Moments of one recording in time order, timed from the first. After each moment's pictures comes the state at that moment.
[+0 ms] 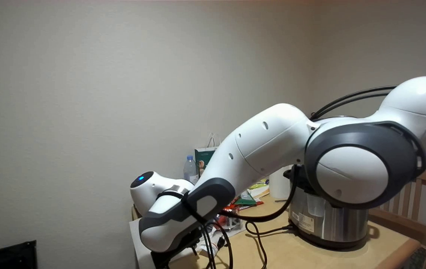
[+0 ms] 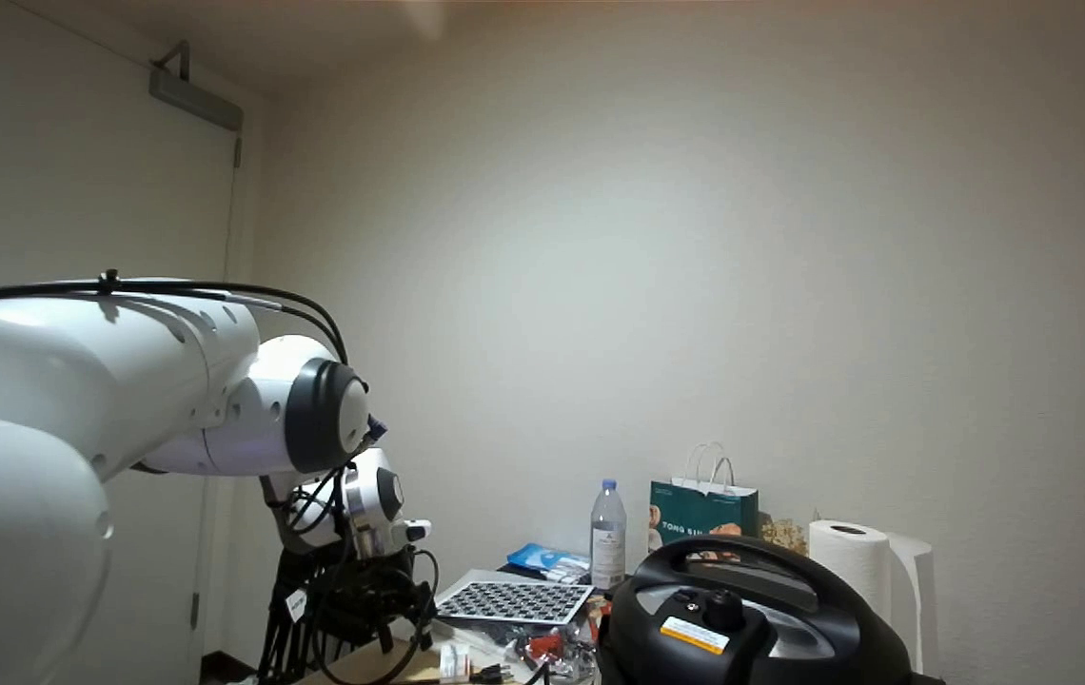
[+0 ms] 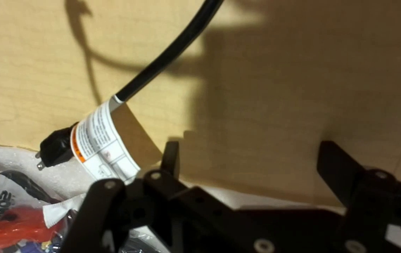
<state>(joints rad) 0.43 1.21 -0.03 -0.97 -0.35 2.10 0.74</state>
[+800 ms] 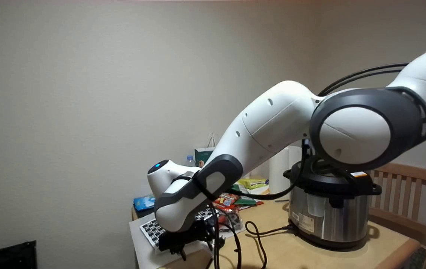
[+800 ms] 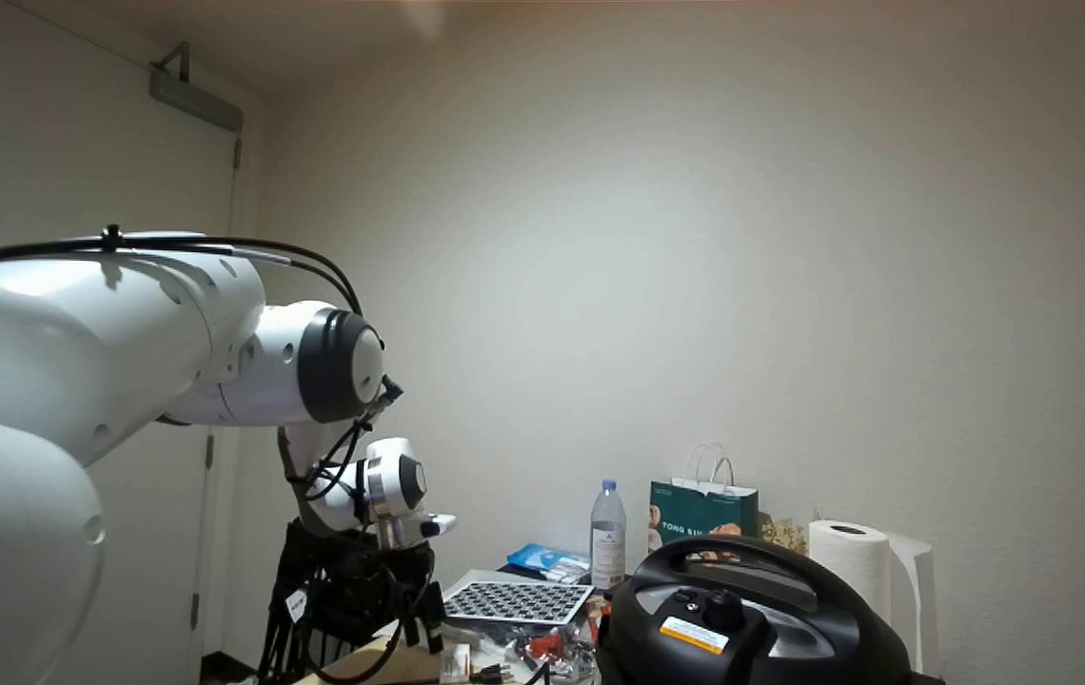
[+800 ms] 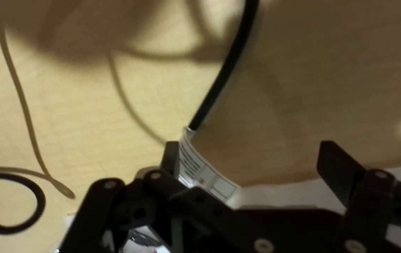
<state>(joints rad) 0.39 1.07 -0.05 -1.17 -0.29 2.10 1.06</state>
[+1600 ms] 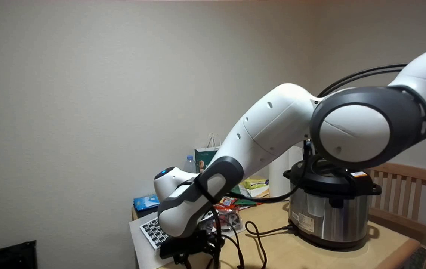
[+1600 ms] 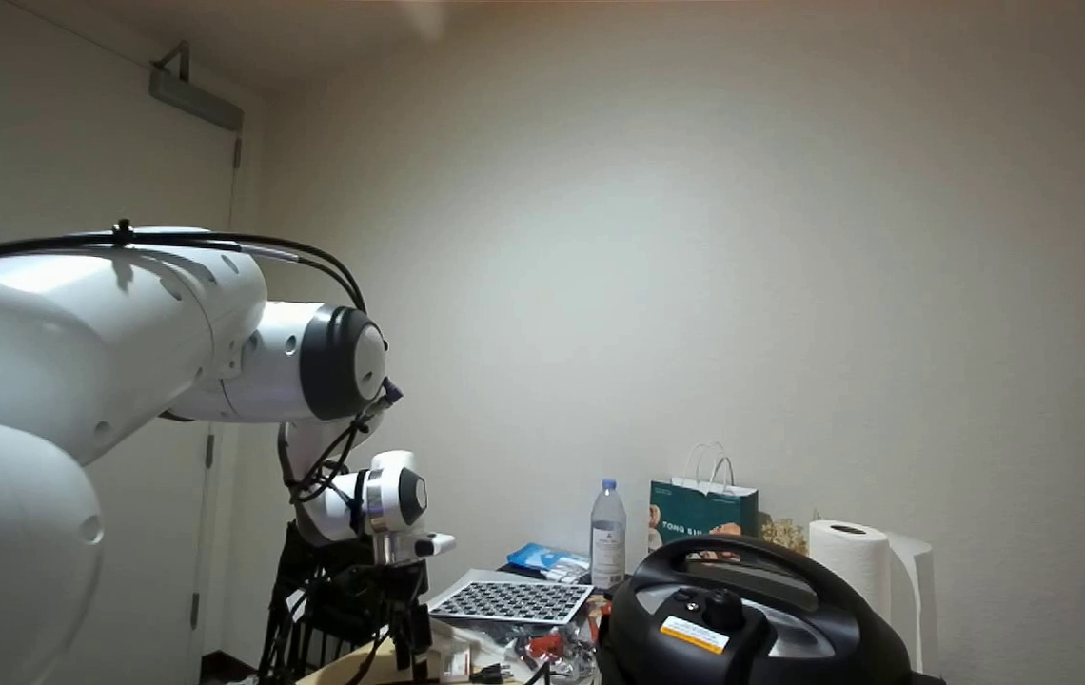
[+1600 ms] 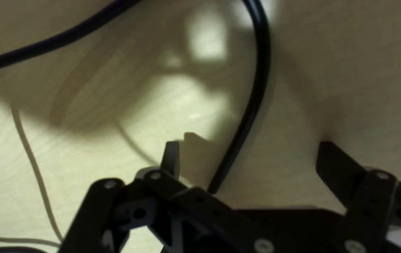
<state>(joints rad) 0.38 1.07 -0.04 -1.22 -0.20 2.10 1.13</state>
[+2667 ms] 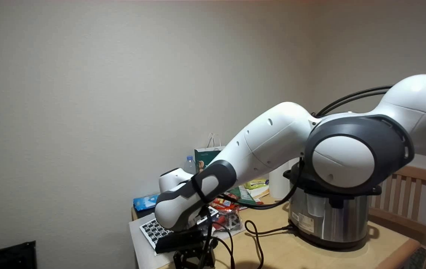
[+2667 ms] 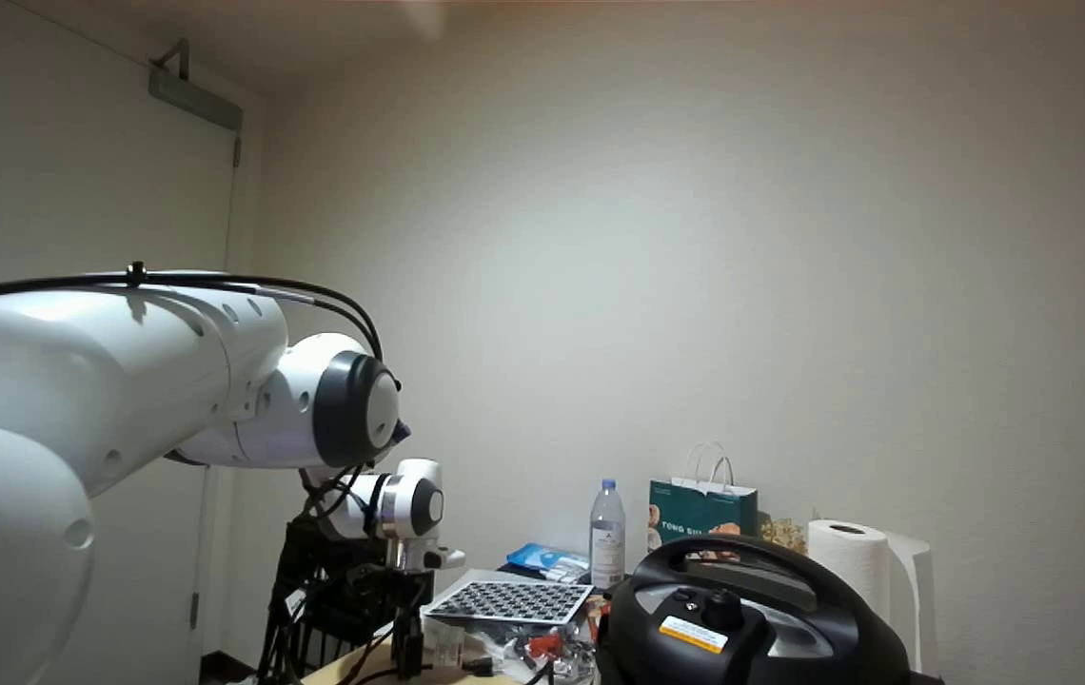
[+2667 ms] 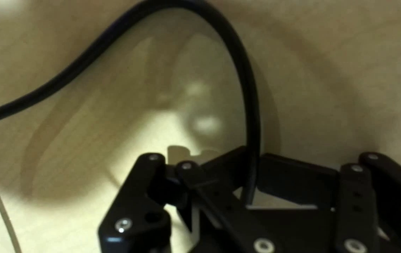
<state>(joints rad) 0.33 1.19 -0.02 -1.02 -0.04 1.99 1.12</state>
